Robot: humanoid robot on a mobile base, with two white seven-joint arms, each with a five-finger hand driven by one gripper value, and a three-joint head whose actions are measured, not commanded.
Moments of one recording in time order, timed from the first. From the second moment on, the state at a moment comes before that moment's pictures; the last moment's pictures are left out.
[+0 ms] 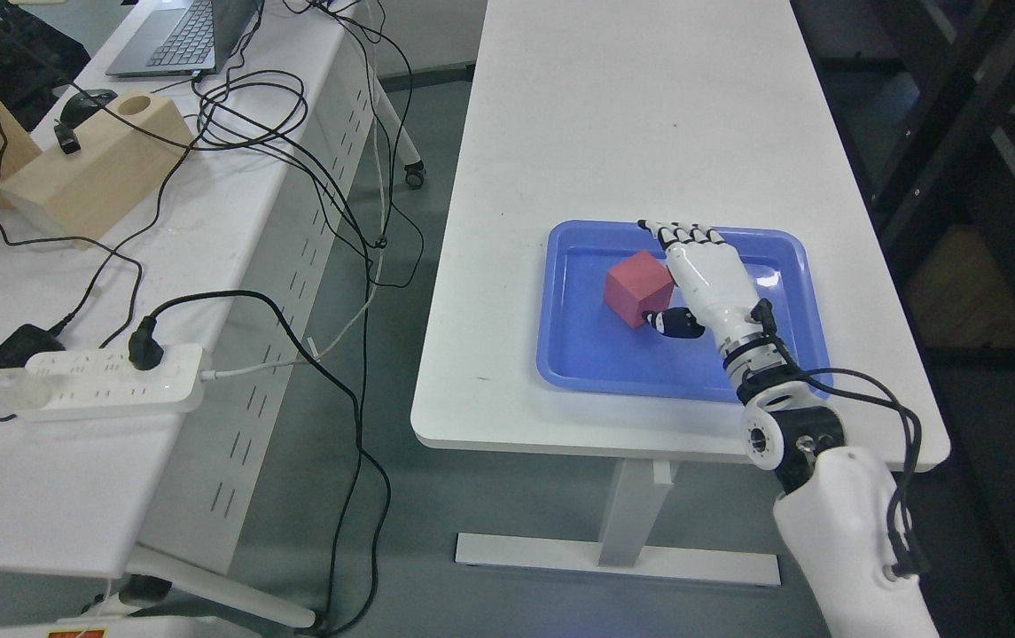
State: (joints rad) left arm -0.06 0.00 -0.31 0.00 0.14 -0.11 -0.16; right arm -0.27 -0.05 0.22 -1.40 1.11 -0.06 0.06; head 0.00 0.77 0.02
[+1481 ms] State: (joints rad) left arm -0.06 0.00 -0.31 0.00 0.13 -0.11 -0.16; right arm 0.10 -0.19 -0.06 -1.56 0.36 -0.33 -0.10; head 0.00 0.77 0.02
